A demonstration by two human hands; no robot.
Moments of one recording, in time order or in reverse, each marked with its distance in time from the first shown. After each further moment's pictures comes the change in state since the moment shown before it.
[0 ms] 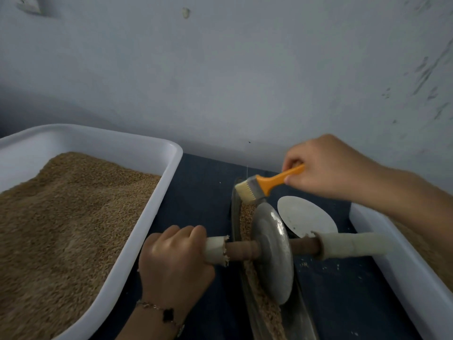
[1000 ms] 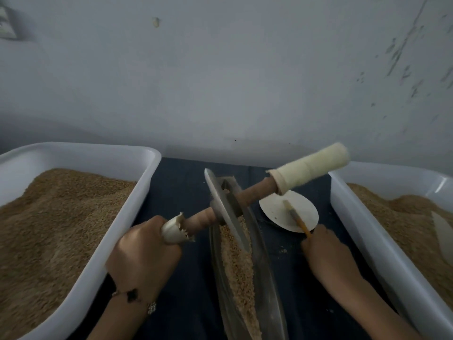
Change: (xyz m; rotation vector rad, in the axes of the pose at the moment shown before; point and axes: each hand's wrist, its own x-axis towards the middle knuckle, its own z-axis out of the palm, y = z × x) left_hand 0.008 0.004 0.000 -0.023 -0.056 -0.408; right_hand -0.105 0.049 0.148 0.323 -0.153 0.778
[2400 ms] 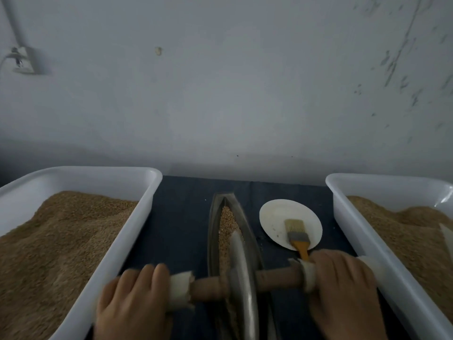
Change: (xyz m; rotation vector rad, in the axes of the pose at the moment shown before) left_hand -0.037 -0.007 -0.027 0.418 -0.049 0.512; right_hand -0.051 0.011 0.003 -0.129 0.707 -0.506
